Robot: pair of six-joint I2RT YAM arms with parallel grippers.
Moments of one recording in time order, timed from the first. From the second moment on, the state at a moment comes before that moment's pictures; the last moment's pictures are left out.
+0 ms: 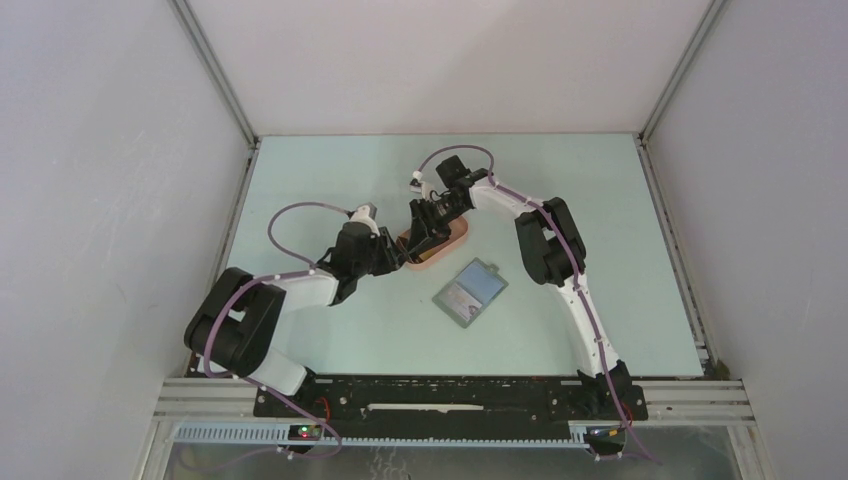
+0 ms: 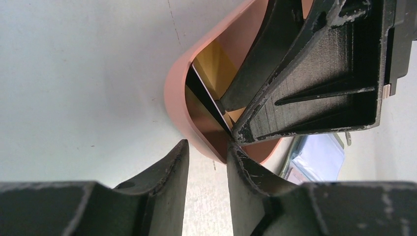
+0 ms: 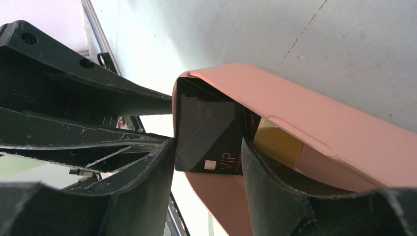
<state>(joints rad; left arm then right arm) -0.45 1.51 0.55 0.37 0.09 -0.64 0.55 2.47 2.00 -0.70 -0.94 0.19</state>
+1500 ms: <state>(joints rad) -0.44 1.52 0.60 0.28 0.11 -0.66 0.53 2.48 2.01 -0.76 -1.00 0.04</state>
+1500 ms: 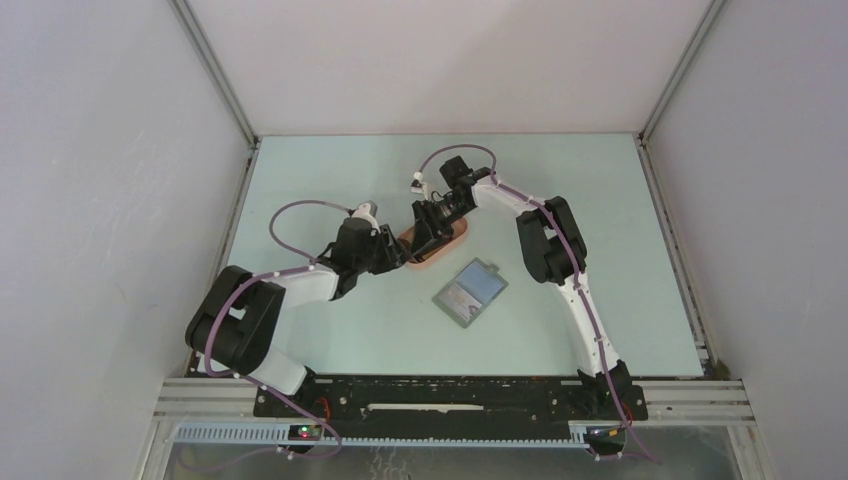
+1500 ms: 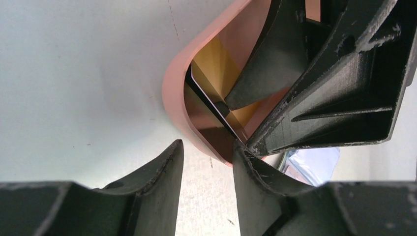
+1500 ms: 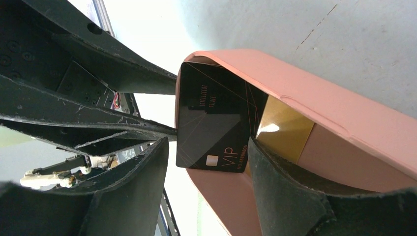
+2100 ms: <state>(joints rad) -0.42 1.58 0.65 0.29 0.14 -0.68 0.53 2.49 2.03 -0.80 -1.01 0.01</state>
